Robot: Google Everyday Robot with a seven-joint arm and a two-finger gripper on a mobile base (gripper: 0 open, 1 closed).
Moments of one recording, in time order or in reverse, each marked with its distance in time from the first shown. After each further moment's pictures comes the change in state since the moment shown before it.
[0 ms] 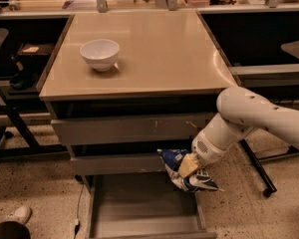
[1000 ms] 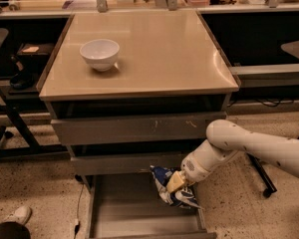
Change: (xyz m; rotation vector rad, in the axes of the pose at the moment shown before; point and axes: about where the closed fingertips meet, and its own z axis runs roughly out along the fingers) arm -0.004 -0.029 0.119 -0.194 -0.018 0.135
